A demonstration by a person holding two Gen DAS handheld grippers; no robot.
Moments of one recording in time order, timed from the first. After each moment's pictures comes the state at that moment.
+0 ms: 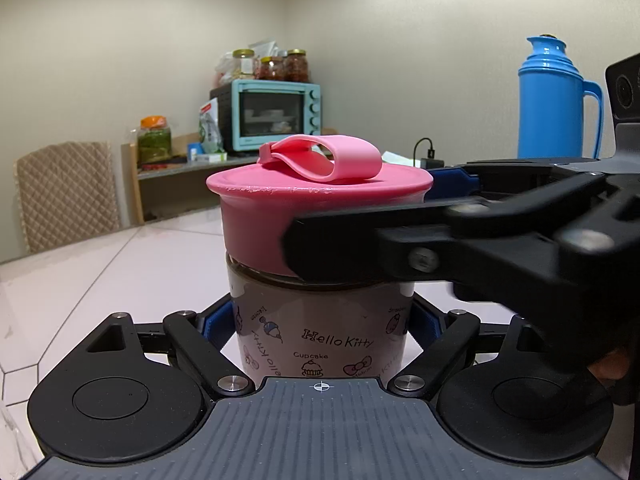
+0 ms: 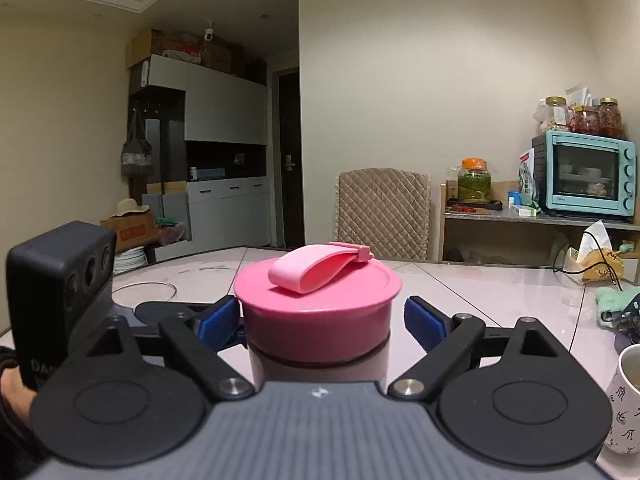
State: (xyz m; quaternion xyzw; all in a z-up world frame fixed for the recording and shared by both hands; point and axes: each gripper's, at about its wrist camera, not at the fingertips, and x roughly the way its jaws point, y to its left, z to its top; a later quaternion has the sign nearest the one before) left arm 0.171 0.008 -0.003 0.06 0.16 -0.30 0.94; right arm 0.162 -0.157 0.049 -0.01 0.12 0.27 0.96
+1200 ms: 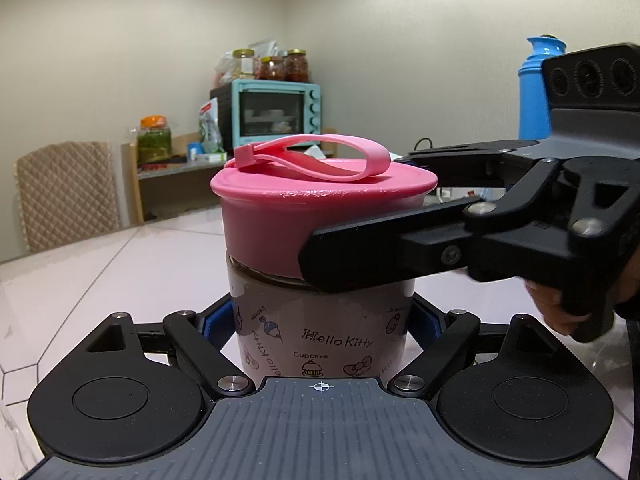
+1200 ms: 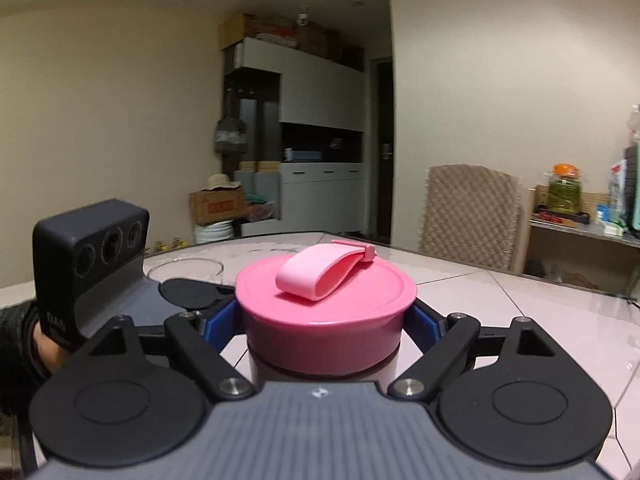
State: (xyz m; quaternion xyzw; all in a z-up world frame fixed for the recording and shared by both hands) left arm 0.171 0.007 -0.002 0.06 0.16 -0.30 0.94; right arm 0.192 -0.183 0.059 -0.04 0.12 0.40 0.91
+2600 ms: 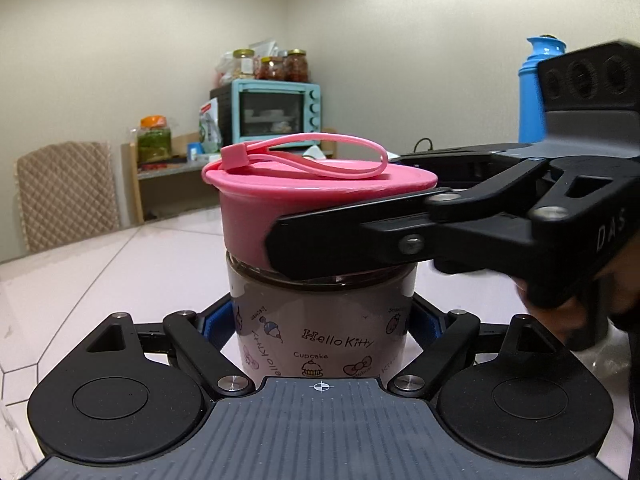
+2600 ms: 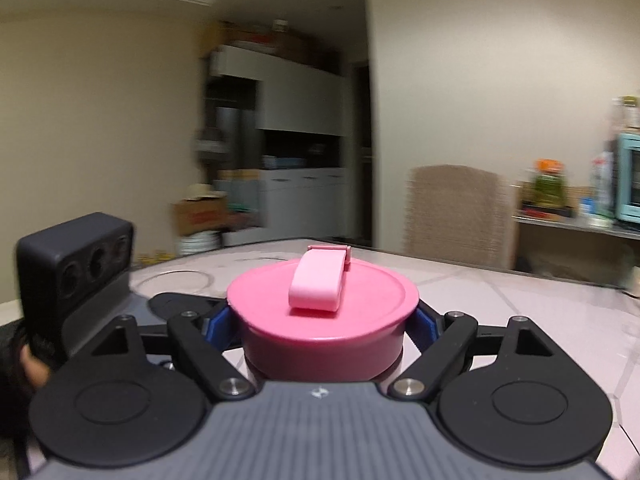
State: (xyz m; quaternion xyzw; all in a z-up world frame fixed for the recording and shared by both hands) left arm 0.171 0.006 -0.002 0.06 0.16 -0.30 0.94; right arm 0.208 -0.188 0.046 -0.03 0.11 0.44 0.89
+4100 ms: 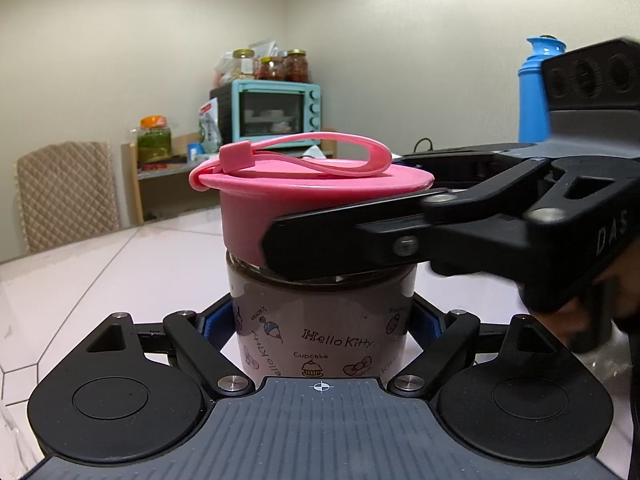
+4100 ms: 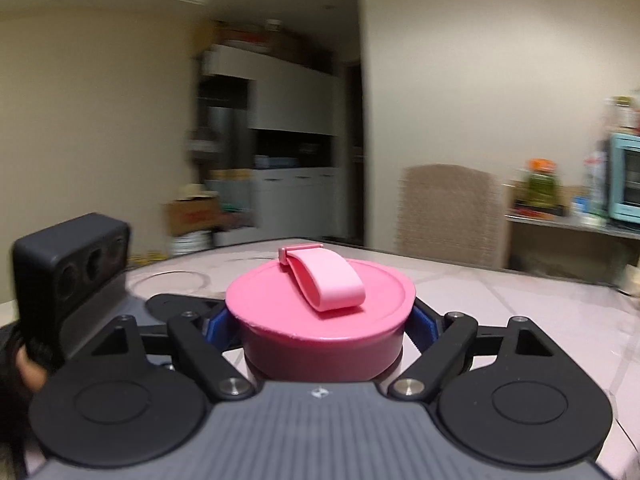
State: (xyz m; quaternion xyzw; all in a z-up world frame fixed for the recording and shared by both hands) left arm 0.172 0.004 0.000 0.06 0.16 -0.30 0.94; right arm 0.206 -0.187 0.048 -0.04 0.12 0.43 0.89
